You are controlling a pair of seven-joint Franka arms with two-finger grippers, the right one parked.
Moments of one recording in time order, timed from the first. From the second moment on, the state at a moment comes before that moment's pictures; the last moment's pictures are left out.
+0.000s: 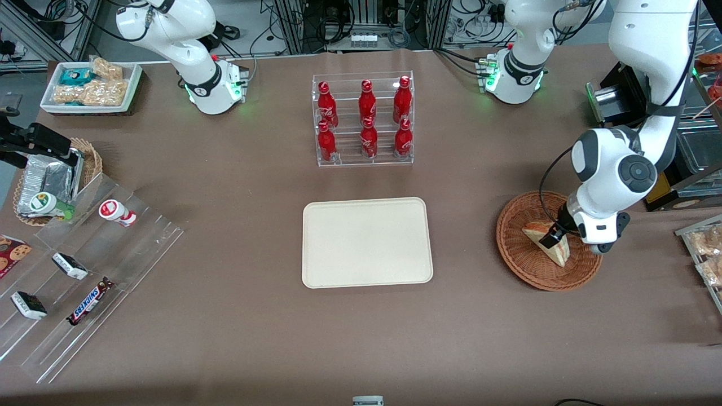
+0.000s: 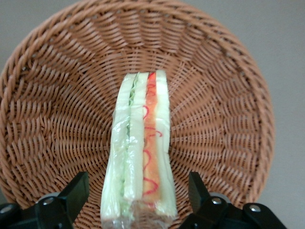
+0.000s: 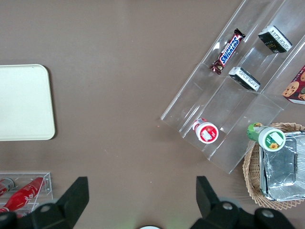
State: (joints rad) arm 0.08 0.28 -0.11 -2.19 0.02 2.48 -0.86
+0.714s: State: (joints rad) arm -0.03 0.28 -0.13 -1.87 0.06 2.04 -0.87
